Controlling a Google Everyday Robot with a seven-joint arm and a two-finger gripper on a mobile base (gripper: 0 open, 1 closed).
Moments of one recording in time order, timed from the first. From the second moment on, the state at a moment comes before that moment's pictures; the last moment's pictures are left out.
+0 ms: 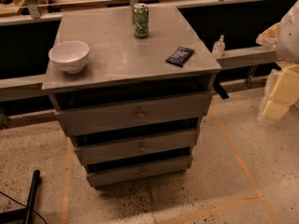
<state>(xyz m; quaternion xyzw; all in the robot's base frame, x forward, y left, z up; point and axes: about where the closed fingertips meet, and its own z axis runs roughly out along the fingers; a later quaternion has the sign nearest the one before) 0.438 -0.215 0.982 -0.60 0.78 -0.04 0.17</state>
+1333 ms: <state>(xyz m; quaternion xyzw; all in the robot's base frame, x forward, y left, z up) 0.583 -0.202 0.952 -0.77 0.62 -0.09 0.12</state>
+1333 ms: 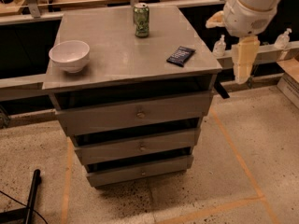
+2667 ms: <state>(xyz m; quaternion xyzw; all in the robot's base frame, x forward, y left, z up) 0.681 -0.176 0.940 -0.83 0.53 -0.14 0.13</state>
